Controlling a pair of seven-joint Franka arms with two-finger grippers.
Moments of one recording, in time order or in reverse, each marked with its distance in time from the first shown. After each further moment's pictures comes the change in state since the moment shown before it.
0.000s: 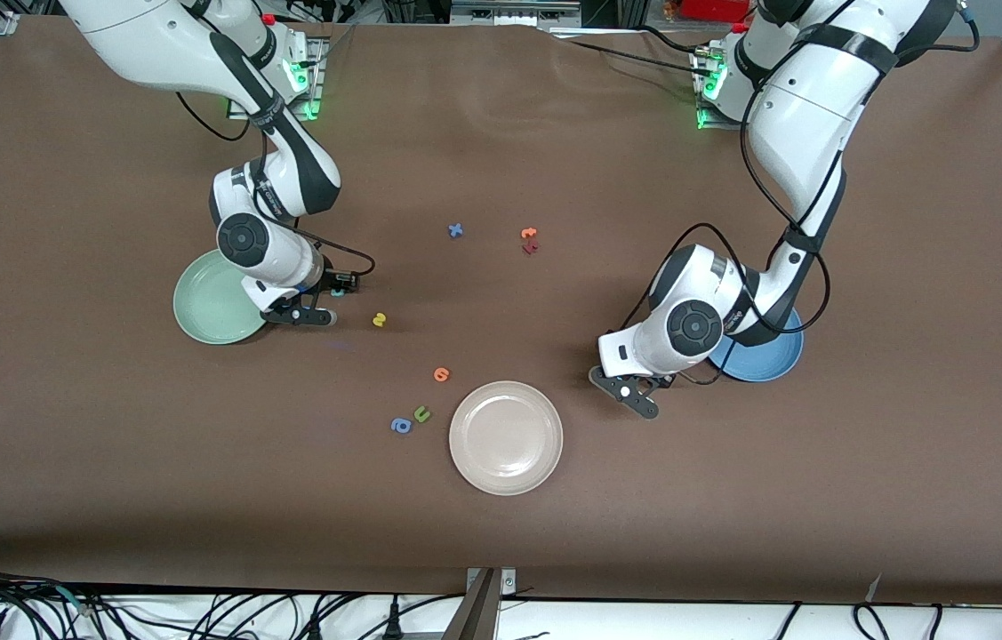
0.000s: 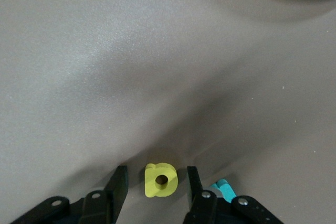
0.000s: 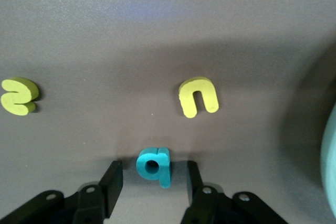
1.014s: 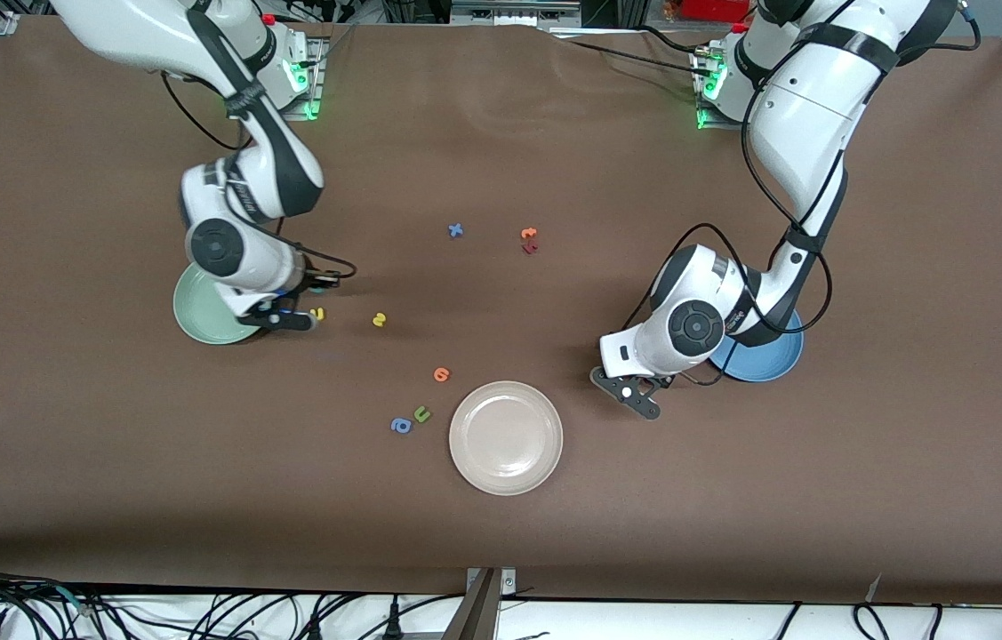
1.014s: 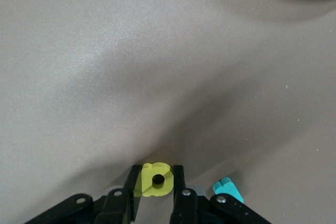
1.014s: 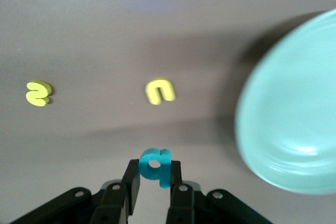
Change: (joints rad) left arm 0.004 -0.006 0.003 0.002 0.003 -0.012 0.001; right arm -0.006 -0.106 -0.061 0.146 0.000 -0.345 -0.035
